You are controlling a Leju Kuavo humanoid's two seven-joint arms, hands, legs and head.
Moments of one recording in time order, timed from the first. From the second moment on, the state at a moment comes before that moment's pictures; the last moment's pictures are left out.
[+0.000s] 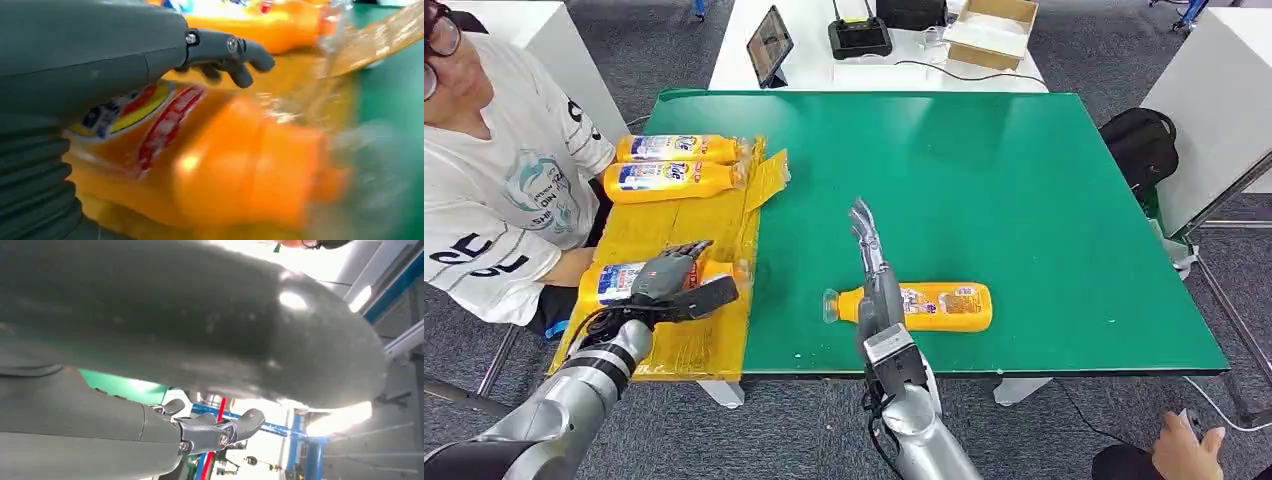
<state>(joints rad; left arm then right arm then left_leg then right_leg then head) -0.69 -0.01 -0.06 -0.40 -1.18 0.11 -0.42 -0.17 0.26 0.41 -1.33 0.12 -0.25 -0.57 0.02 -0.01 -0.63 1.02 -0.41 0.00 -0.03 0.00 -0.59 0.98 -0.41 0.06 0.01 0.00</state>
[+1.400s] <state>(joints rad) -0.34 -0.21 0.10 -1.12 -0.13 0.42 -0.70 -0.28 0.11 0.40 -1.21 0.55 -0.22 -0.24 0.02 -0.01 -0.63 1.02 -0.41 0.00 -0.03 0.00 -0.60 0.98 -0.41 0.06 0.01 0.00</state>
